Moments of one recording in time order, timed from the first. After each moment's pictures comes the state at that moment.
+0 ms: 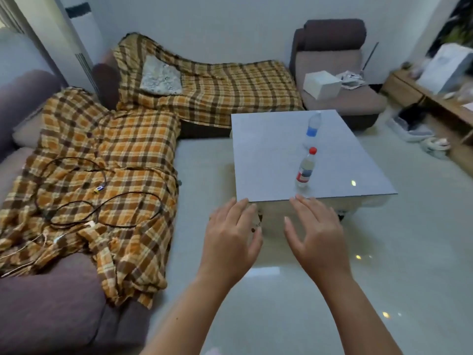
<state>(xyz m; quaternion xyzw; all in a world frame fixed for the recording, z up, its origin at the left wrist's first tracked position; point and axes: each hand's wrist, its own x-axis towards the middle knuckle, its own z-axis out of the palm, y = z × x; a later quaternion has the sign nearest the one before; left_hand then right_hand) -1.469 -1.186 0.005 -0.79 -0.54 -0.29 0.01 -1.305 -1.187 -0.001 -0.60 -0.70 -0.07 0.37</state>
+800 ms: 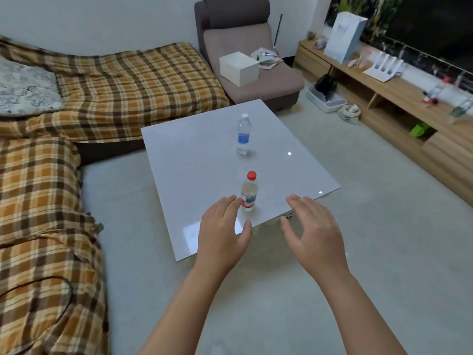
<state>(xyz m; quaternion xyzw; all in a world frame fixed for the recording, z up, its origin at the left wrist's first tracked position) -1.322 -0.899 -0.037 -0.82 -0.46 -0.31 -0.15 -1.167 -0.972 -0.023 -0.75 -0.58 -0.08 0.32</state>
